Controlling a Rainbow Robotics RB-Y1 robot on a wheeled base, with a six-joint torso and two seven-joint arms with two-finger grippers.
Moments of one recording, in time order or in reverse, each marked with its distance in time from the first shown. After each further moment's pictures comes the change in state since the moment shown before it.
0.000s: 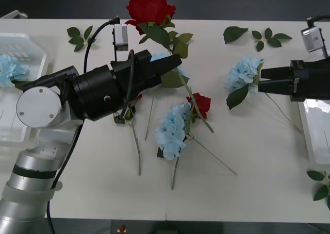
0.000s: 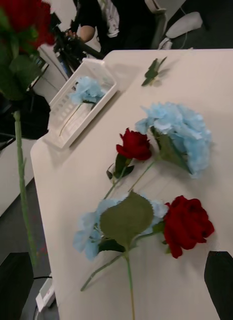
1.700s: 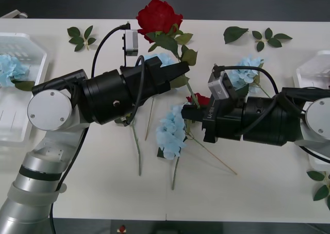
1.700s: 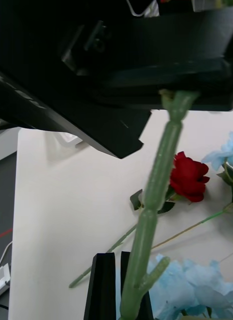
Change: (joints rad) right arm -0.005 0.240 0.209 -0.387 0.552 -0.544 -0.064; left arm 0.000 0.000 -0.049 0.008 -0.040 -0.018 0.000
